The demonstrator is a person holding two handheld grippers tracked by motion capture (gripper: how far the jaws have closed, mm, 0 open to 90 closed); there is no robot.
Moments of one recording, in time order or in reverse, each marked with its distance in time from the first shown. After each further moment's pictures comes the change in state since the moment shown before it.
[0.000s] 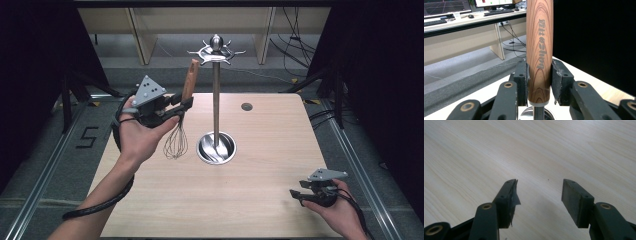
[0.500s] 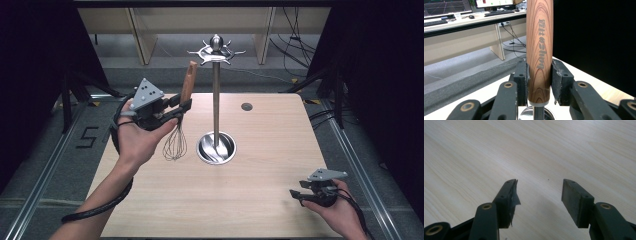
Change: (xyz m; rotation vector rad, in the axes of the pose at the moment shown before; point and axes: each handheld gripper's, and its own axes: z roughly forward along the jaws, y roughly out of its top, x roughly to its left) left arm 0.000 -0.005 -0.004 -0.007 0.001 -0.002; right arm 0.000 0.000 0.000 0.001 0.000 0.006
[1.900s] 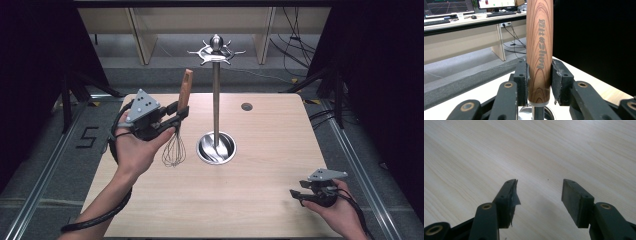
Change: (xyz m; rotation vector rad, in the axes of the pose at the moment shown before) left arm -0.003 -0.018 -0.009 -0.027 0.004 -0.016; right arm -0.001 0.000 0.000 -0.008 -0.013 -0.024
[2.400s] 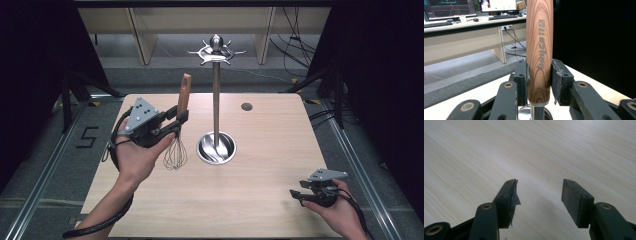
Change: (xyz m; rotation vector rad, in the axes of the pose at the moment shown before) left arm -0.004 -0.010 -0.005 -0.036 0.015 0.006; right arm 0.000 0.000 0.000 0.001 0.000 -0.001
